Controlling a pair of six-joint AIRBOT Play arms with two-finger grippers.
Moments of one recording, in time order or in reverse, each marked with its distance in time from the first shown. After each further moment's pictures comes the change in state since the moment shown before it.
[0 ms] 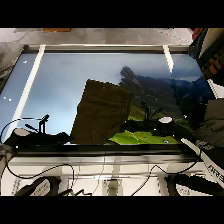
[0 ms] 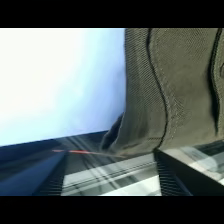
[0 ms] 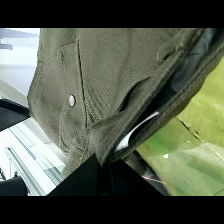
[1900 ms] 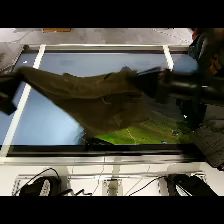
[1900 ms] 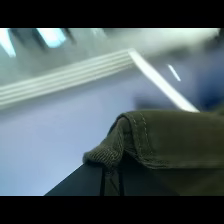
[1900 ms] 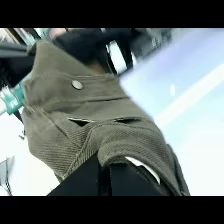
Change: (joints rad) left arm -0.058 0.608 0.766 -0.166 0.076 0.199; right arm 0.000 0.446 0.787 -0.346 0.239 0.264
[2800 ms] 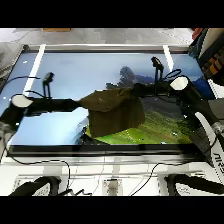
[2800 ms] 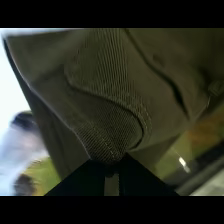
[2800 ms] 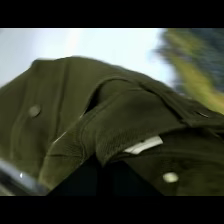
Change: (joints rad) left arm -0.331 -0.674 -0.257 -0.012 0.008 -0.249; right arm -0.133 -0.482 -0.129 -0.355 -0.114 0.290
